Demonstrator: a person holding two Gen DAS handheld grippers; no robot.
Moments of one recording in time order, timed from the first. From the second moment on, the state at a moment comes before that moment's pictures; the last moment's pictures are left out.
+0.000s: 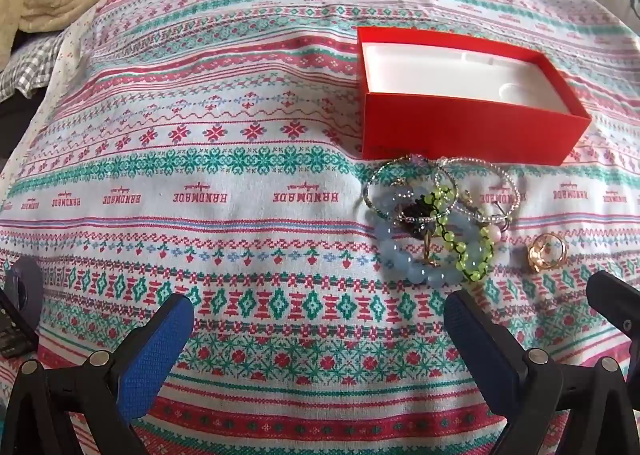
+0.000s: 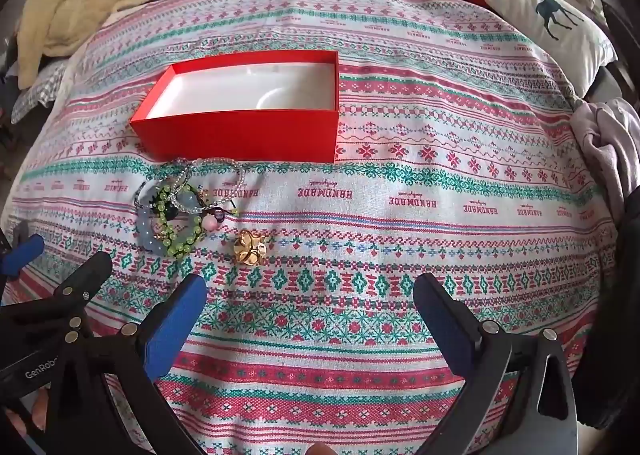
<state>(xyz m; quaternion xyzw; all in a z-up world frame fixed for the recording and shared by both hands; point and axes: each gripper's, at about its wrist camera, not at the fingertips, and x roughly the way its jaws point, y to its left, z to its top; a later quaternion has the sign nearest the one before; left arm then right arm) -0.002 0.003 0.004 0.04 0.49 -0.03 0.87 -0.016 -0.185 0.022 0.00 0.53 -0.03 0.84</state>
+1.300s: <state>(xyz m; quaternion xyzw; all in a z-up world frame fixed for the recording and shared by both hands) -0.006 0.008 0.002 0.04 0.49 -0.02 0.87 -0.015 -0.184 0.020 0.01 0.53 -0.03 0.84</state>
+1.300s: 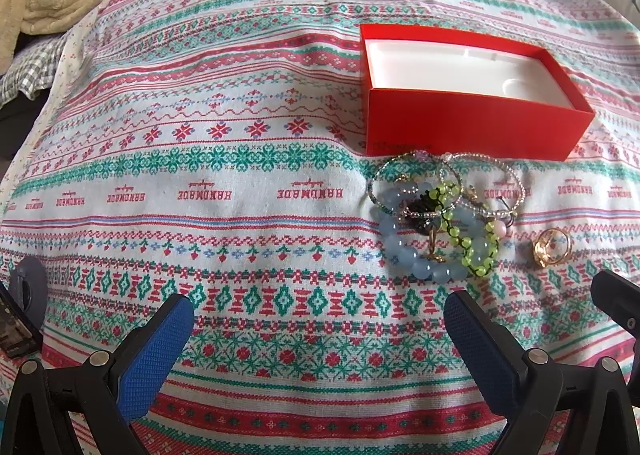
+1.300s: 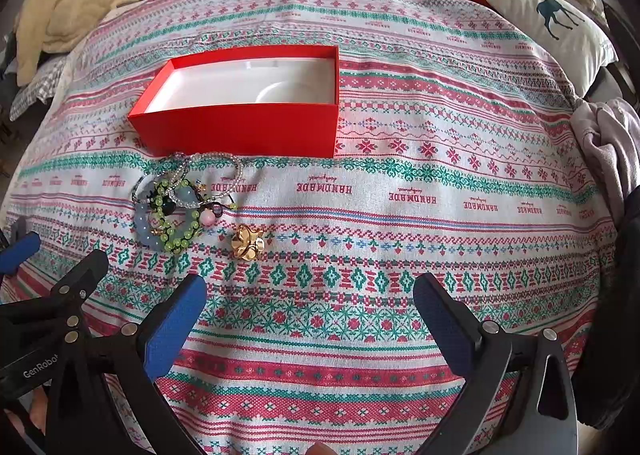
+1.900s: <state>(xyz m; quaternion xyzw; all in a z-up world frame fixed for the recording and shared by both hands) 0.003 0.013 0.005 0.05 0.51 -0.05 0.86 -0.011 -0.190 0.026 0.03 0.52 -0.02 0.85</state>
